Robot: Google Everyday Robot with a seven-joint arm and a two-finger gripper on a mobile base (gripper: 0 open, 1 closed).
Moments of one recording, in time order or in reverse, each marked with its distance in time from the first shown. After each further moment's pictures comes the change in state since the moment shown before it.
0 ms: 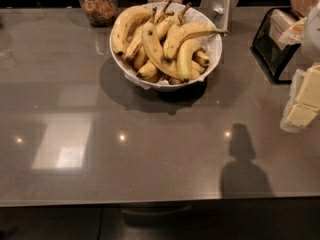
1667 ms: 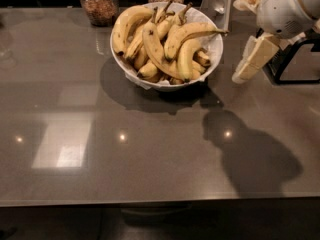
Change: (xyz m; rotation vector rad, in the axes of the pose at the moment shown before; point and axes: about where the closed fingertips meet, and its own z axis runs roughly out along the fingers) arm -0.076 -0.111 0.047 0.131 -0.399 -0.187
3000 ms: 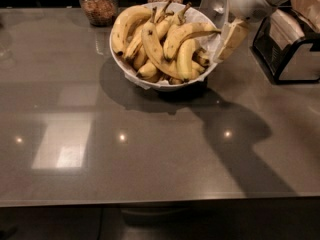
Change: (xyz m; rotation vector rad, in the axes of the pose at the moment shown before) arm -0.027 -0.069 0.052 0.071 -0.058 -0.230
